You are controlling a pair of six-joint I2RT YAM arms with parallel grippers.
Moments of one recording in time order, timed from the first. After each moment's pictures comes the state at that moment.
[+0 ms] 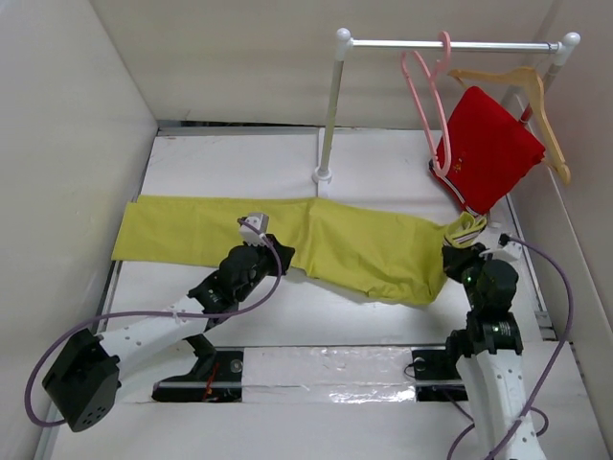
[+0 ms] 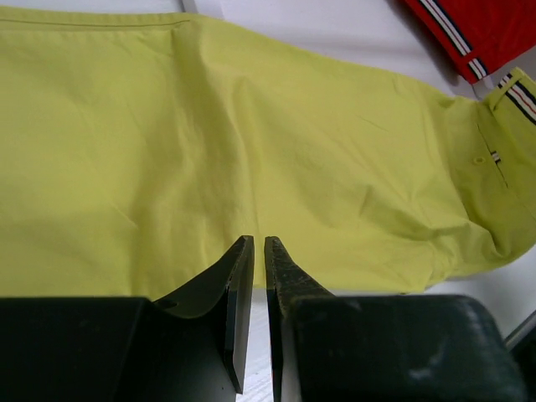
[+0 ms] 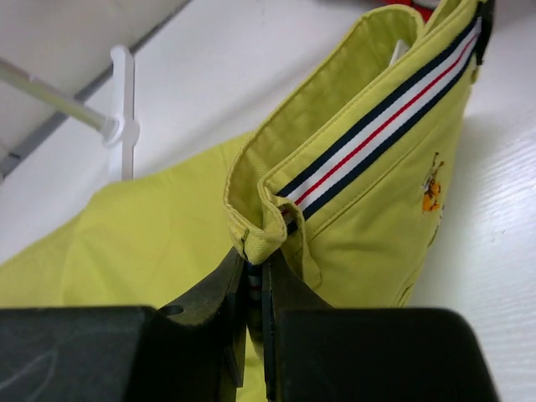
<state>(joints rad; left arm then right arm) -0.78 0.90 0.35 0.27 -0.21 -0.58 -0.12 0.30 0.29 -0.21 -0.05 0.61</state>
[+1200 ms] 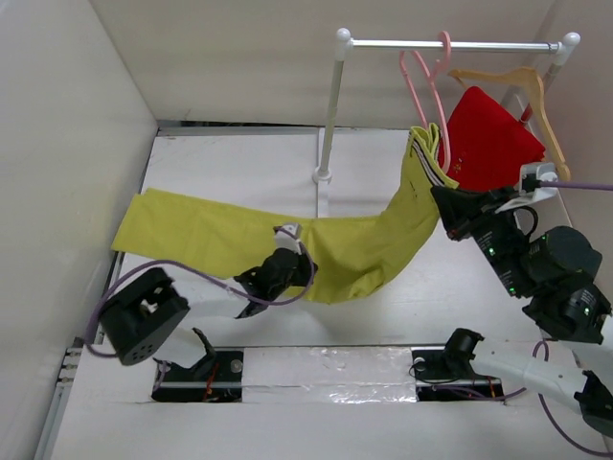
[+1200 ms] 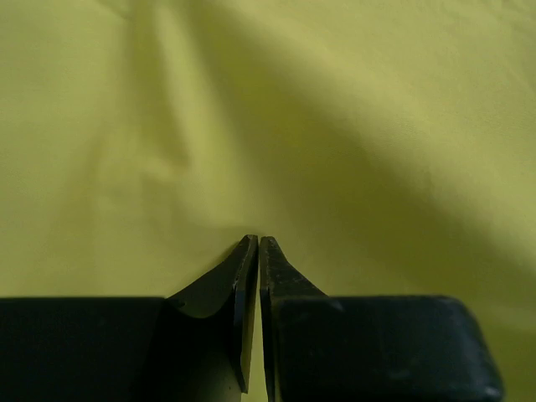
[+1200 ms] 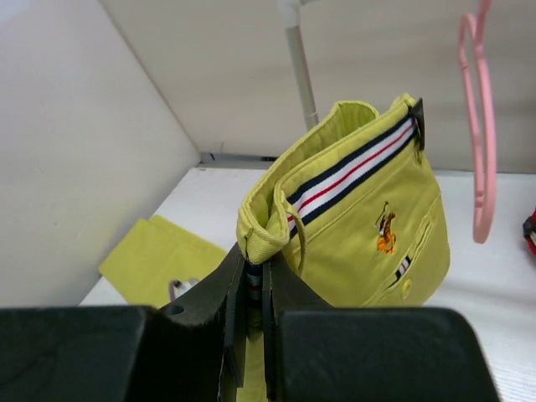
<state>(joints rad) -0.88 1.34 0.39 0.45 -0.26 -0.72 0.93 0.66 1.21 -0.37 0.50 0.25</state>
